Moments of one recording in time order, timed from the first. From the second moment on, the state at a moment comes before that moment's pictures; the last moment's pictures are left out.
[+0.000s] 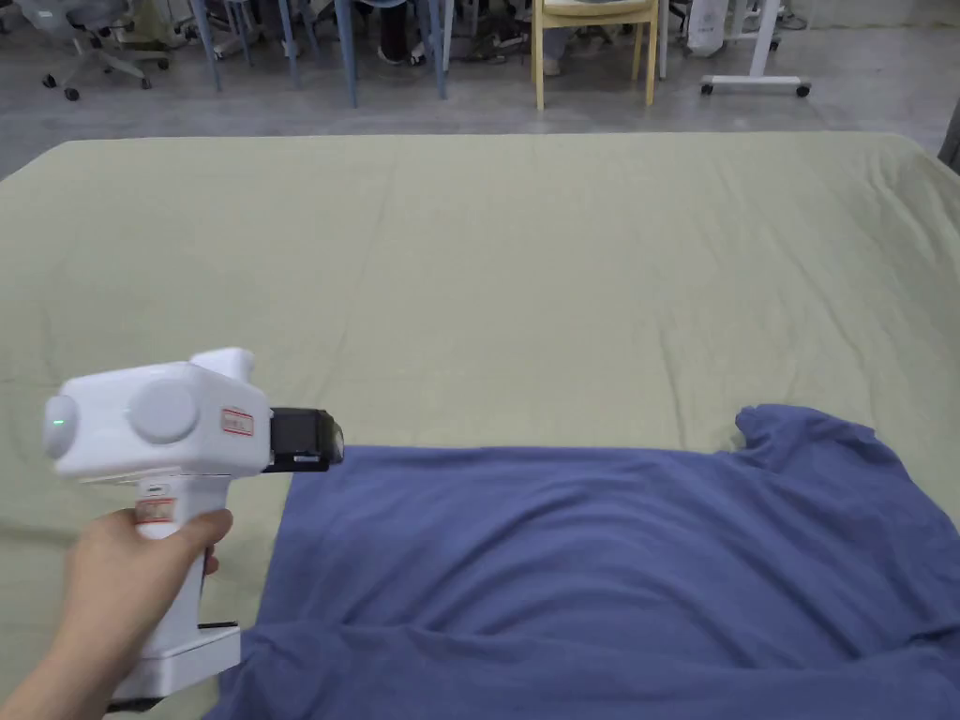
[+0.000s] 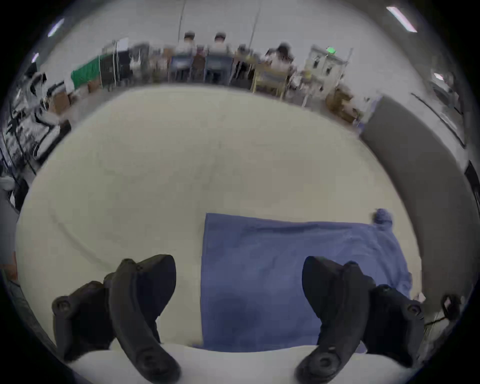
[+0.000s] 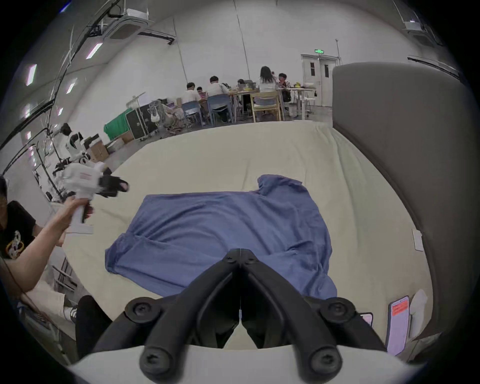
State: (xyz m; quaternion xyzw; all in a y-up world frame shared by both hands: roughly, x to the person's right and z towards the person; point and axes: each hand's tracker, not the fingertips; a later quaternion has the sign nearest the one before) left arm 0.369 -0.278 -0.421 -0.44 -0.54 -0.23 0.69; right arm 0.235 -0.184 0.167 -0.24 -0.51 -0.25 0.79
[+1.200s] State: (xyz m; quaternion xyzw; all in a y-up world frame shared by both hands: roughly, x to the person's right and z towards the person) left arm 0.373 -0.252 -0.377 -0.38 -0.60 -0.18 0.68; right arm 0.567 -0.330 0.152 -0.41 -0.55 -0.31 0.65
